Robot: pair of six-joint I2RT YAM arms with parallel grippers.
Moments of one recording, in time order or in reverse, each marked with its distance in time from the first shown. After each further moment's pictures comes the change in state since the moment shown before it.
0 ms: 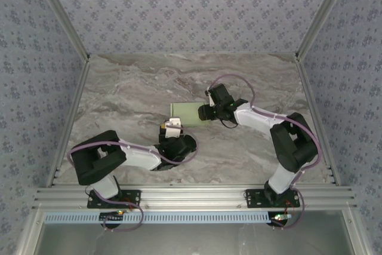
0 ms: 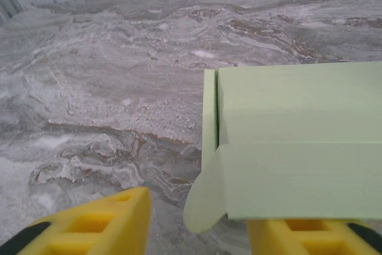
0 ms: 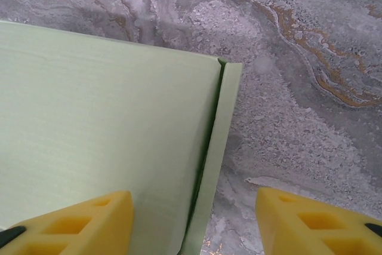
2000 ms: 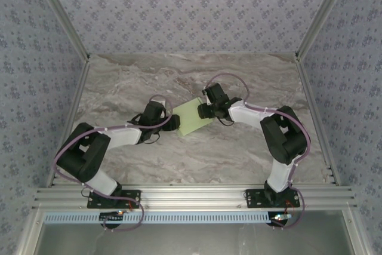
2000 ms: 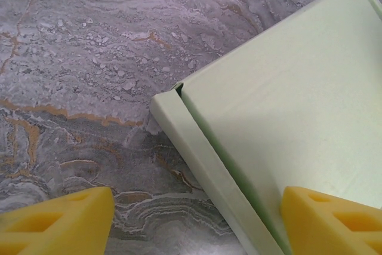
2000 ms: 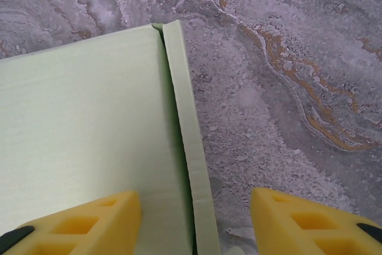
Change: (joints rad) left arm 0.550 -0.066 0.062 -0.118 1.112 0.099; right arm 0.002 0.115 0.053 0.051 0.072 -0.072
